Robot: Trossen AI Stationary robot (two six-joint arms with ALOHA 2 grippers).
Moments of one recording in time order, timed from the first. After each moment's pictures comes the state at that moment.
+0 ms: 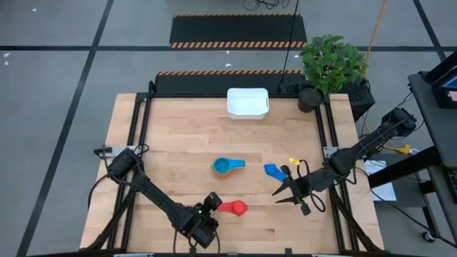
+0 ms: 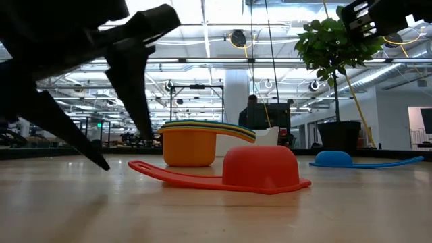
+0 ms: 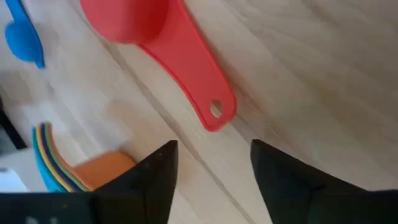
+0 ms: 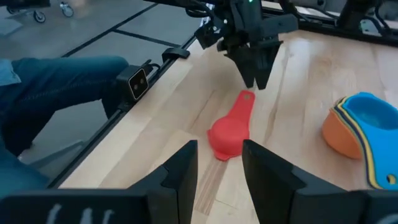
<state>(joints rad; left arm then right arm) -0.68 2.11 1.46 -0.81 -0.59 0.25 0.59 1.01 0.49 0.08 0.16 0.10</state>
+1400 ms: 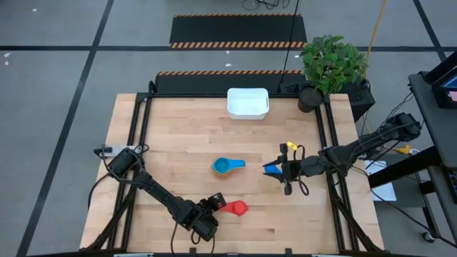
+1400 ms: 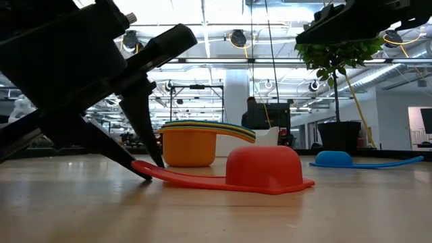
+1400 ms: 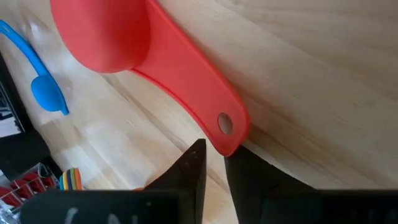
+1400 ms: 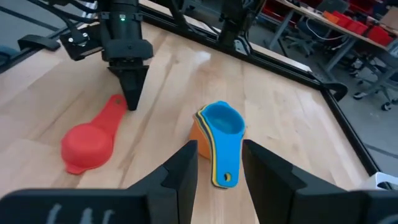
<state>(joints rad) -0.64 2.10 1.30 -0.52 -0.61 0.58 0.37 1.01 0.49 0.13 0.36 -0.17</state>
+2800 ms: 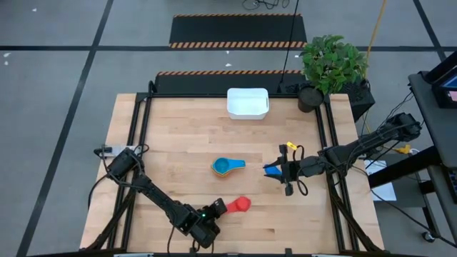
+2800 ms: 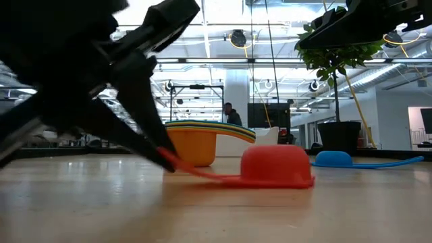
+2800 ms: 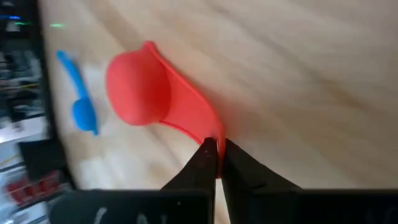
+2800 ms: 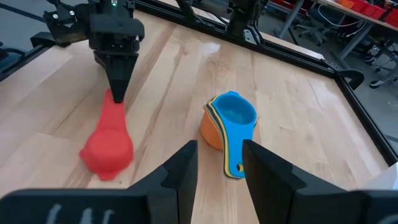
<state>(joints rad) -0.68 2.11 1.30 -0.32 -0.69 0.57 0.37 1.01 0.49 0.09 0.33 -0.12</state>
